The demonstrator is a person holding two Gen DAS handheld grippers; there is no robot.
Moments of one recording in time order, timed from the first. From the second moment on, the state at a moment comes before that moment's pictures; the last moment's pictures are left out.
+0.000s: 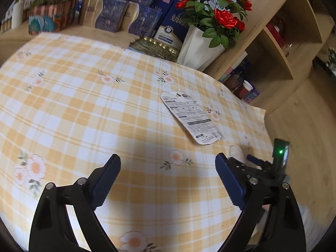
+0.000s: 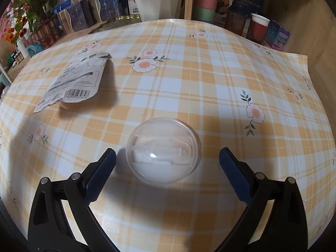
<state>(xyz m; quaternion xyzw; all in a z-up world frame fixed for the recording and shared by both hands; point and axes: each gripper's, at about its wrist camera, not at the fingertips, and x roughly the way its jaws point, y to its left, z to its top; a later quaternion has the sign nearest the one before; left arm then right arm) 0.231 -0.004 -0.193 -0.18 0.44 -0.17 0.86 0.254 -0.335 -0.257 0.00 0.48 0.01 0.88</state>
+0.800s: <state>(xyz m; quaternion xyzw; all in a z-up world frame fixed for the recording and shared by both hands) 0.313 -0.041 -0.273 -0.48 0.47 -0.19 0.72 0.239 -0.342 -0.248 0.03 0.43 0.04 0.90</state>
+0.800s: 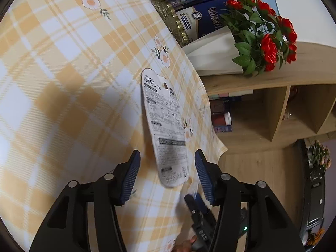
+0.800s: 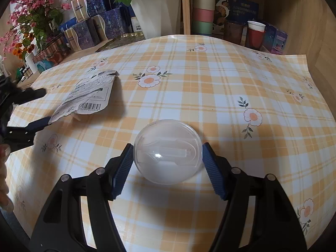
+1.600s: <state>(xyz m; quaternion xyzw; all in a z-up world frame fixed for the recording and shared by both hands) 0.328 -0.081 -0.249 -0.31 0.46 -0.22 0.80 0.240 -0.339 -0.250 0.04 0.44 0.05 0.90</state>
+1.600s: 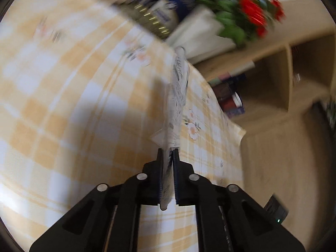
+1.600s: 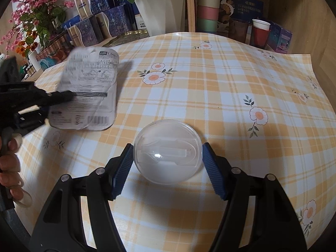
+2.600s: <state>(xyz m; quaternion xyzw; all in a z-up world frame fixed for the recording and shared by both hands) 0.136 -0.001 -0.135 -0.09 0.39 -0.29 0.87 0.112 -0.288 -0.145 0.06 0.35 0.08 0.93</state>
